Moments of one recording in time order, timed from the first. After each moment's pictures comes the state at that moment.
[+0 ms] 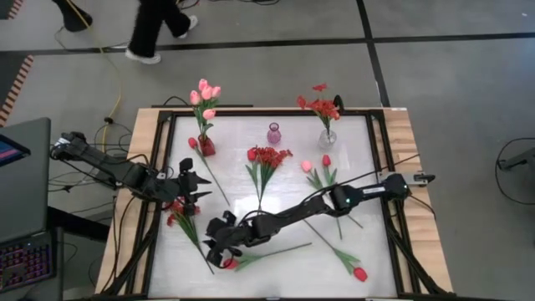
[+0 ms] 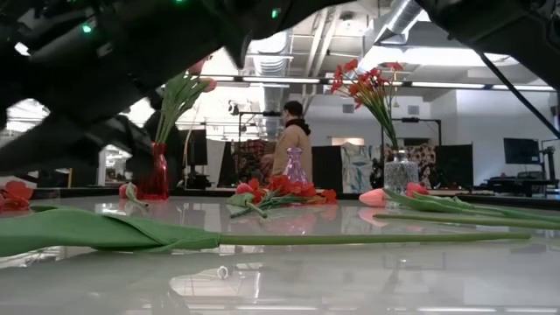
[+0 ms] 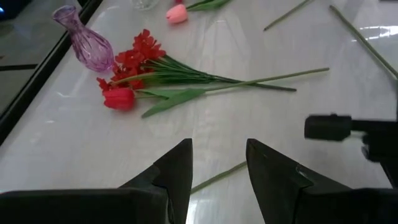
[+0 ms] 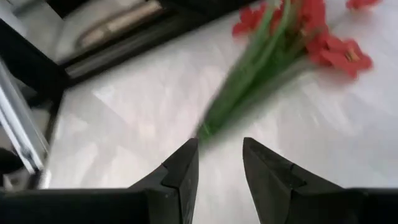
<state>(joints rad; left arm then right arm) -0.40 0.69 0.49 -0.51 -0.51 -0.23 0.32 2.71 2.35 -0.18 0.27 0.58</state>
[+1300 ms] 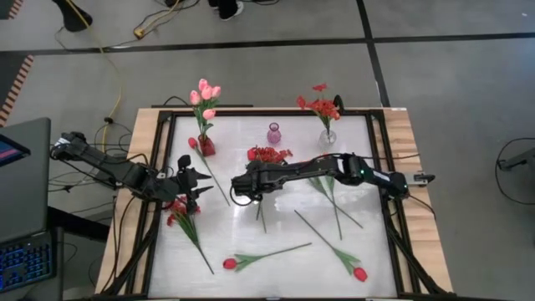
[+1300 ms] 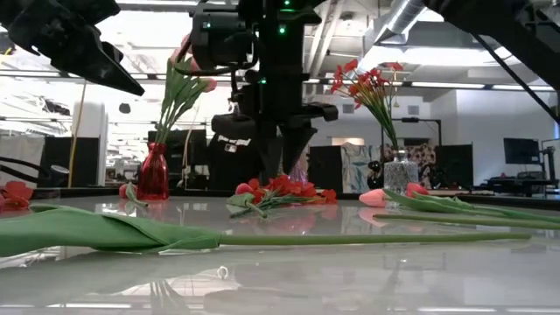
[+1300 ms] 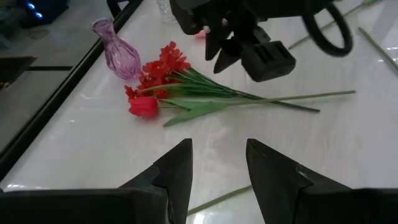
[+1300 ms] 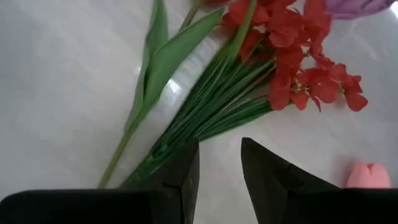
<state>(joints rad) -0.40 0.69 0.49 -0.47 -0.61 -0.26 0.06 2.41 2.17 -1.30 0.47 0.93</state>
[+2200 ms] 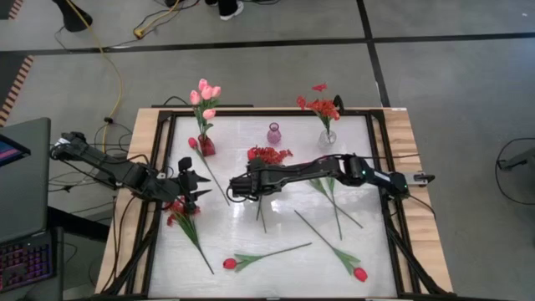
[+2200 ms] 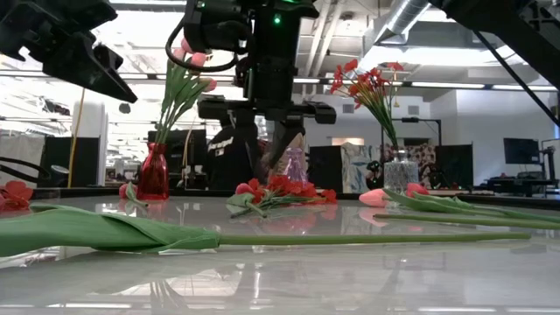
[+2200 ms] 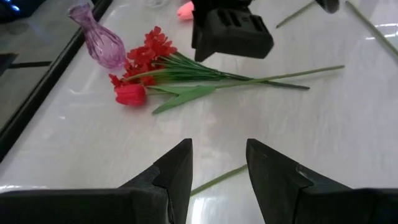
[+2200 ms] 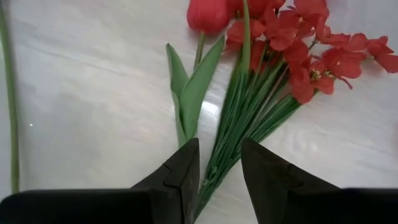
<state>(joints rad) -0.40 0.69 0.49 -0.53 -0.55 -0.24 0.08 2.40 2.17 -1.20 0.51 1.27</state>
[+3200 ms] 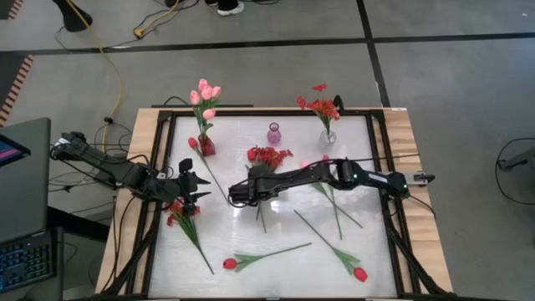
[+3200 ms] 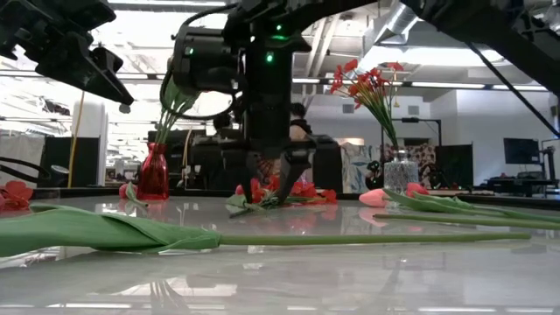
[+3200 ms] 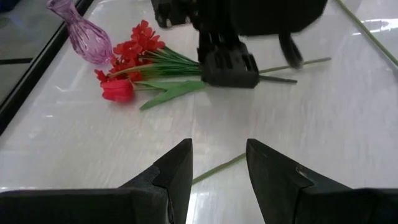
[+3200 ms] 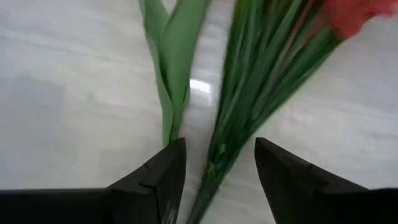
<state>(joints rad) -0.40 0.69 0.49 -0.53 -0.50 -0.25 0.09 2.50 2.17 -1.19 0.43 1.39</state>
